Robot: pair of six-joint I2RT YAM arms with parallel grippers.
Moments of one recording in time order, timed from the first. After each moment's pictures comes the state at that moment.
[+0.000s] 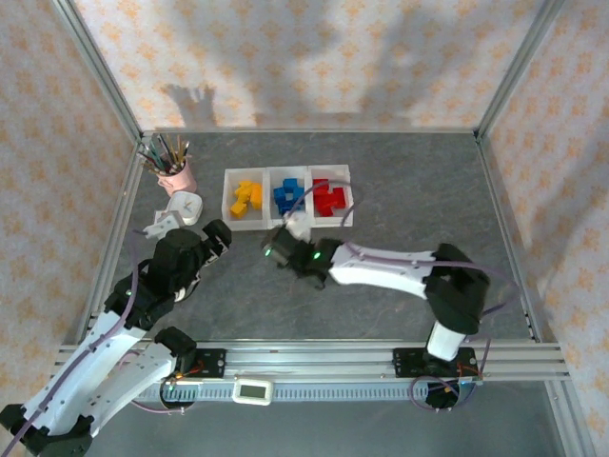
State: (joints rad) left arm -0.50 0.66 0.76 -0.72 -0.39 -0.96; right arm 1.05 1.69 1.22 -0.45 0.48 0.84
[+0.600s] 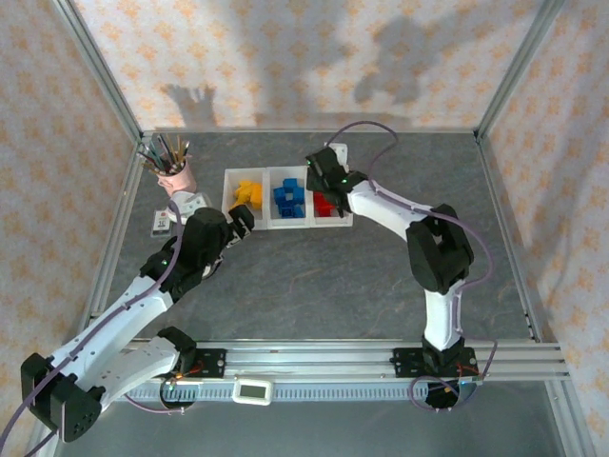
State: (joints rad) left arm -0.47 0.91 0.75 -0.45 -0.37 -0.88; right arm 0.62 1.94 1.52 -0.37 0.46 0.49
